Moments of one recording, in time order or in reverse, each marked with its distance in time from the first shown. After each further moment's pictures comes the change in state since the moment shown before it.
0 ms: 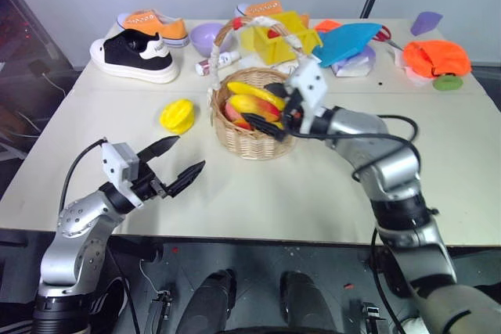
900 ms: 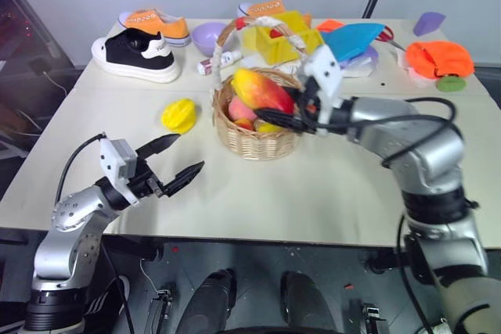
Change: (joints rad) left arm -0.031 0.033 0.006 0.021 -0.003 0.001 -0.057; right arm -0.259 -0.068 0.106 0.101 0.055 0.251 -0.118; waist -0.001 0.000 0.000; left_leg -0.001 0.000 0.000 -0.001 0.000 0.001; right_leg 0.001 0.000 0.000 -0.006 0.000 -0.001
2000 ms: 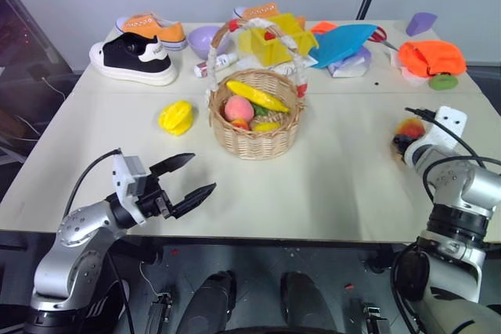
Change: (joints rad) left arm 0.108 0.014 -0.038 -0.117 -0.063 0.075 -0.023; right arm 0.283 0.047 -0.700 0.252 -0.118 0.223 -0.675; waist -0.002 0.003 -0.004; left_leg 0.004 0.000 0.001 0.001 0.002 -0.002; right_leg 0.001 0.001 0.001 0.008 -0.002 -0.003
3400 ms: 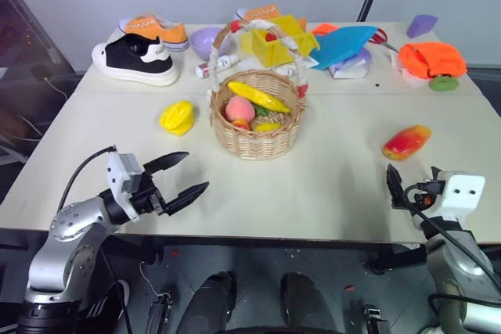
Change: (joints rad) left arm -0.026 0.034 0.018 0.068 0.022 -0.025 -0.044; right arm 0.727 0.052 0.133 -0.468 0.022 -0.664 0.221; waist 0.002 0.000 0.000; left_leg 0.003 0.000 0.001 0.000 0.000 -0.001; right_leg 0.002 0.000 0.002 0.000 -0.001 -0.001
